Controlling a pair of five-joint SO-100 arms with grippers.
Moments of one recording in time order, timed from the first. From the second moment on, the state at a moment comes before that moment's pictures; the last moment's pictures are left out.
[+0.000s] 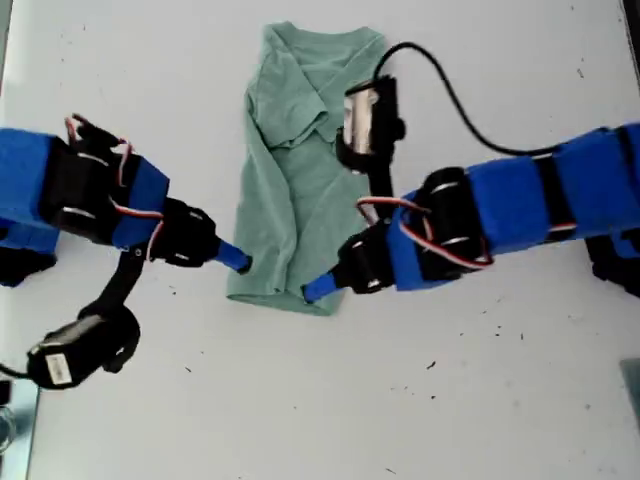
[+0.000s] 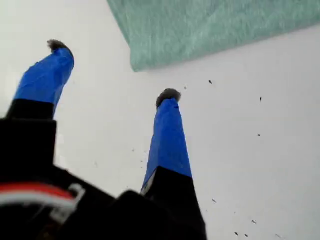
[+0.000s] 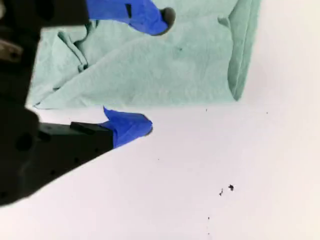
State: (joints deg) arm 0 -0.4 102.7 103.0 79.9 7.8; arm 1 -3.4 82.9 69.4 77.3 -11.7
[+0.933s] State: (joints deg) arm 0 3.5 70.2 68.0 70.9 12.3; arm 1 -3.3 67.8 58.6 87.5 -18.5
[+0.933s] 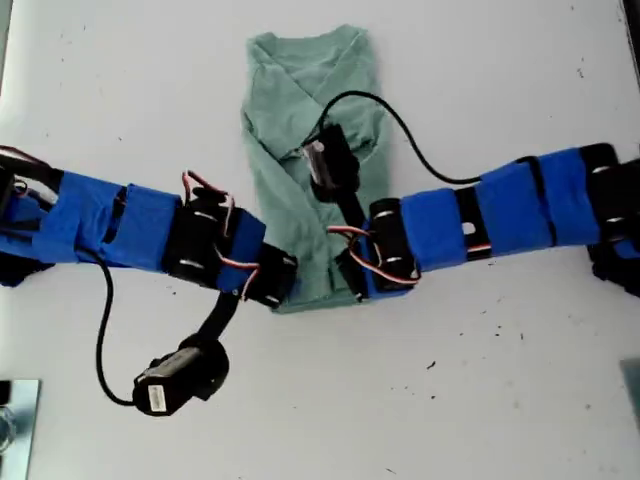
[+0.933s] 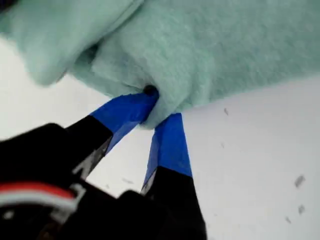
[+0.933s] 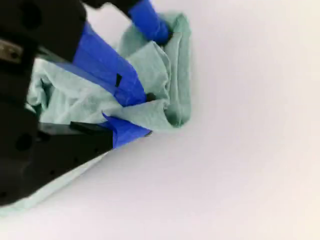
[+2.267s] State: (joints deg) arm 0 -38.9 103.0 79.8 79.2 28.3; arm 1 44.3 106.3 76.0 75.4 -49.6
